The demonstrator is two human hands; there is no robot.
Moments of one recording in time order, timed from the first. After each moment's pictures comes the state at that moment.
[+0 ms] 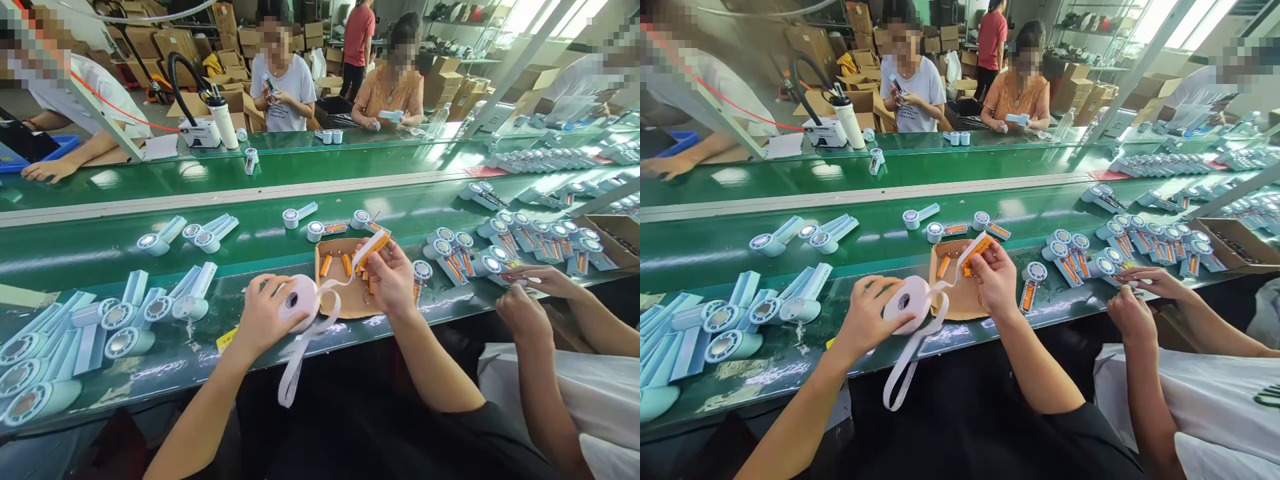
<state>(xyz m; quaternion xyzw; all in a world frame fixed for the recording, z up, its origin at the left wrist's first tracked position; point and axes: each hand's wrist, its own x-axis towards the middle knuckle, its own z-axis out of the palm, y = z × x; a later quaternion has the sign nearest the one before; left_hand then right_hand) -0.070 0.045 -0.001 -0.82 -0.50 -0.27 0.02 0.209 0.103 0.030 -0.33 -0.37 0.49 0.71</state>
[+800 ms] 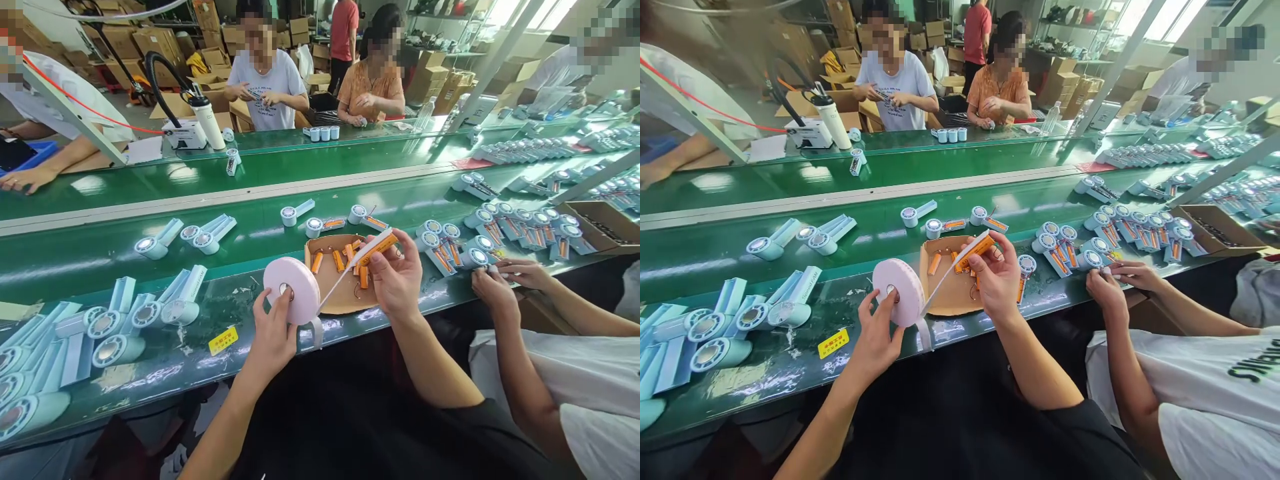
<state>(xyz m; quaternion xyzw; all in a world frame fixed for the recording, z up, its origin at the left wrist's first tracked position) -0.033 0.004 -0.036 -0.78 -0.56 -0.29 -0.05 0.217 0.078 0.042 -0.31 -0.41 0.43 0.74</state>
